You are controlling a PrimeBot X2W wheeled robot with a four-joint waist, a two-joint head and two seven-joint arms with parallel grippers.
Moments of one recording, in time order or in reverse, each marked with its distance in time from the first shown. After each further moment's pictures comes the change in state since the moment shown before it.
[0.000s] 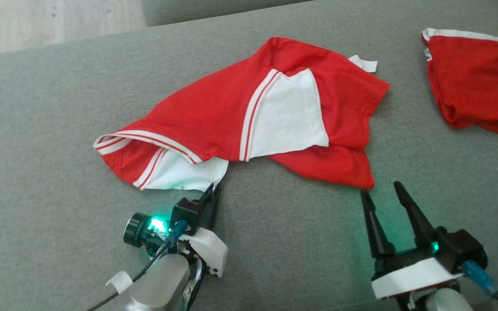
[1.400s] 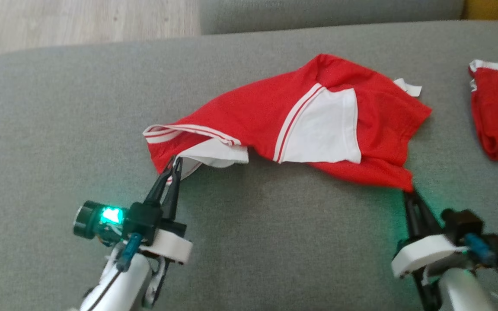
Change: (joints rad) left arm 0.176 0.186 0.210 -0.492 0.202 0.086 0.000; right arm -0.183 0.030 -0.198 0.388 -0.176 0.000 0.000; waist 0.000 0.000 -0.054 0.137
